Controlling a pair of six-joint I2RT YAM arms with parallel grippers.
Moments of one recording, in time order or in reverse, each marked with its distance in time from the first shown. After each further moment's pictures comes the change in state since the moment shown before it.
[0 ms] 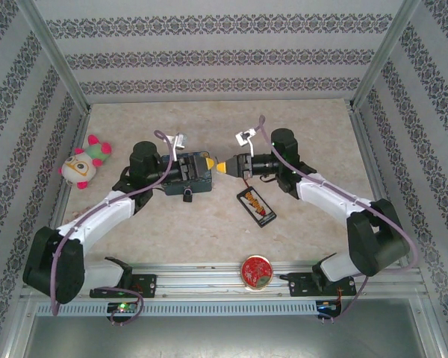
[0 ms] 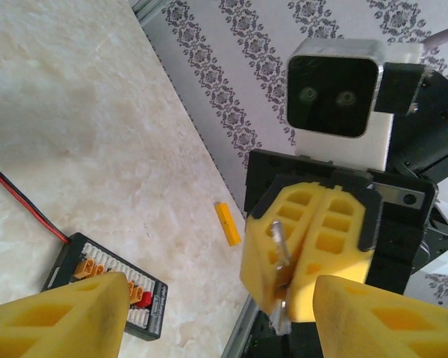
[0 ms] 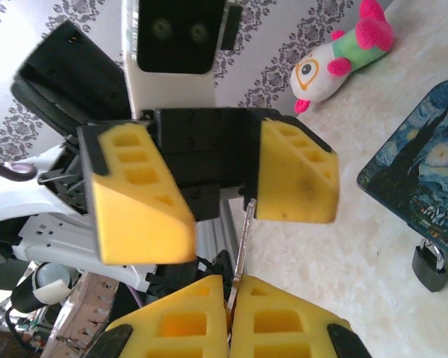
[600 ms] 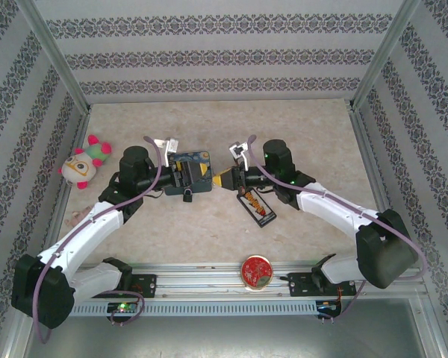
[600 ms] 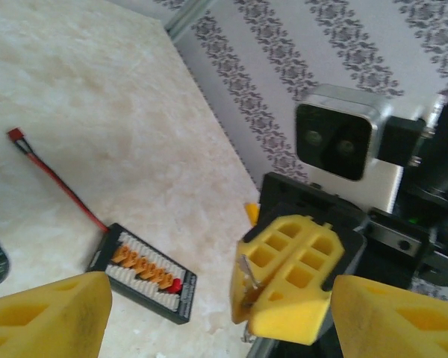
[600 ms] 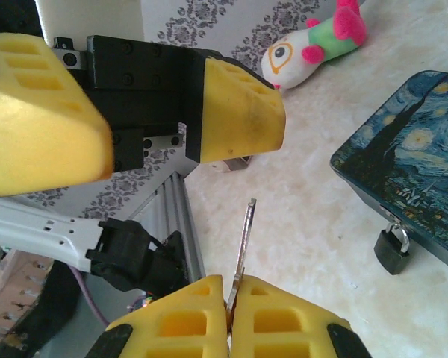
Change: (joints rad) left arm 0.000 -0.193 -0.008 -0.242 -0.085 0.131; right arm 0.104 -0.097 -0.067 -0.144 0.178 -0.227
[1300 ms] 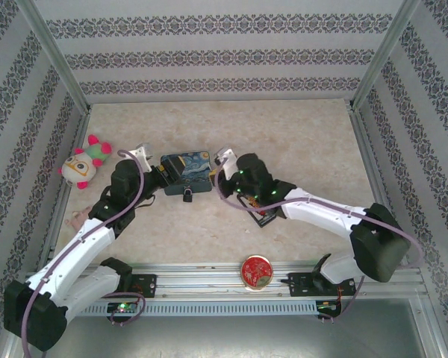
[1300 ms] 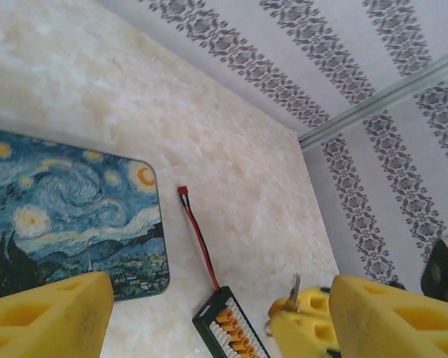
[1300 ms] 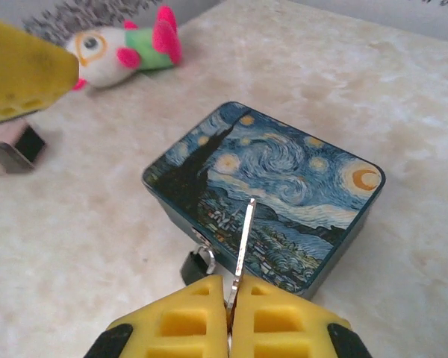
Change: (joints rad) left arm 0.000 -0.185 -0.097 -0.126 -0.516 -0.108; right arm 0.206 0.044 0.030 -0.087 0.707 -0.314
